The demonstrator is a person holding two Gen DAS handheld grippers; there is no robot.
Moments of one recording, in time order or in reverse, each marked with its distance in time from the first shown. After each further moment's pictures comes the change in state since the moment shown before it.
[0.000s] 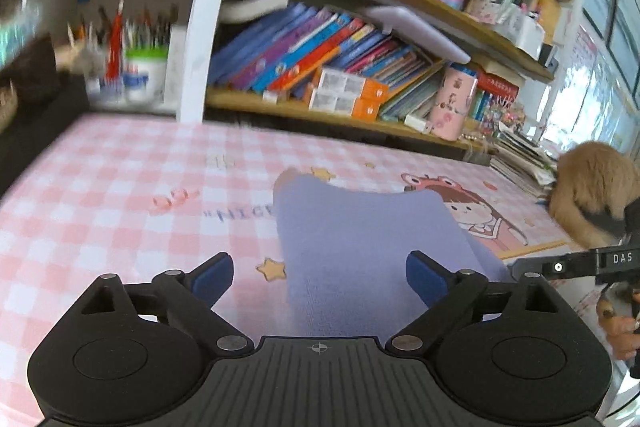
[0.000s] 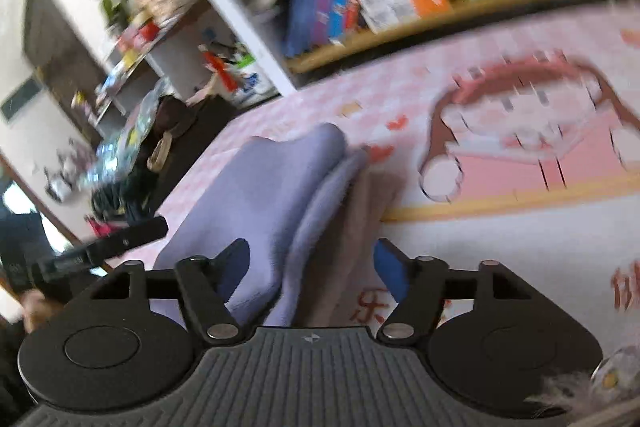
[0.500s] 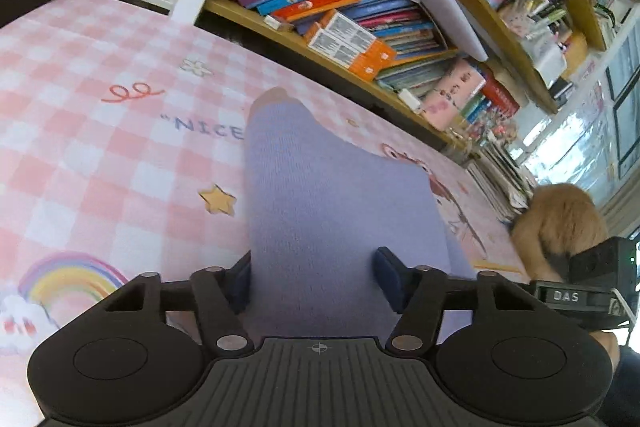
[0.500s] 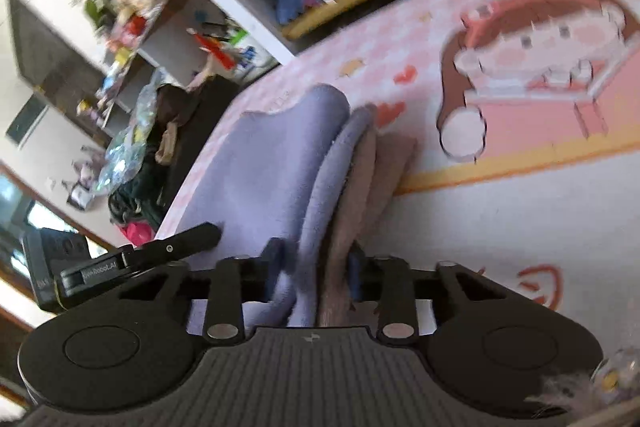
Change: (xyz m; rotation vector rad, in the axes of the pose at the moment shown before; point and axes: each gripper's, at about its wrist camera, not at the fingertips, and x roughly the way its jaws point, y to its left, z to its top) left arm 0.027 -0.013 -0.019 -0.239 0.125 -0.131; right arm 0.016 0.001 0.003 0.024 0.064 0.059
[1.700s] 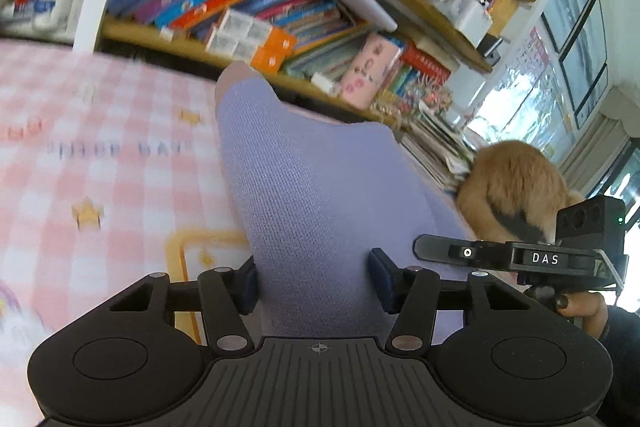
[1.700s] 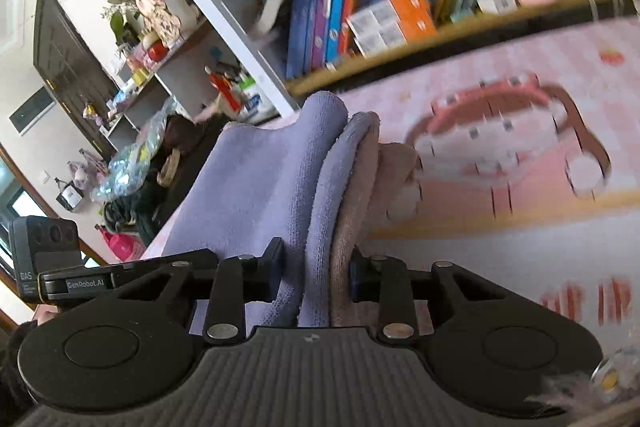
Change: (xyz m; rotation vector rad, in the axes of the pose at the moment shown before) left arm 0.018 -0.067 0.008 0.183 -0.011 -0.089; right arm -0.061 -0.011 0.014 -0.106 -0.135 -0.035
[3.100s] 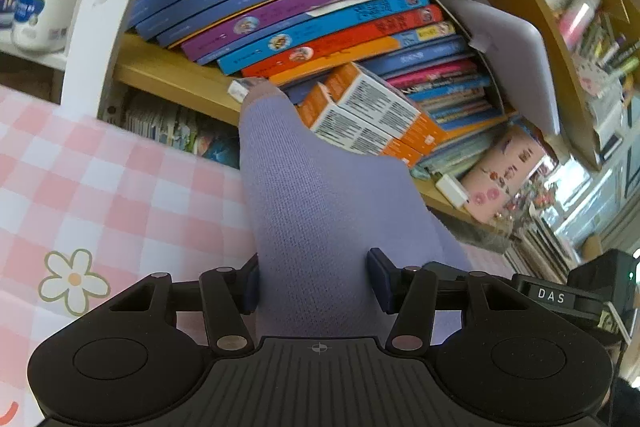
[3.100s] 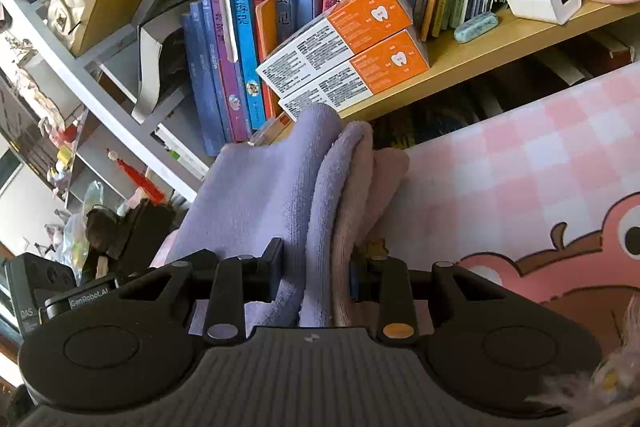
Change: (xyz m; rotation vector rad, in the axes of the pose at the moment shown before) left arm 0.163 0.149 0.138 -0.173 -0.065 0.075; right arm 0.214 -0.107 0.149 0.153 -0.022 -0.022
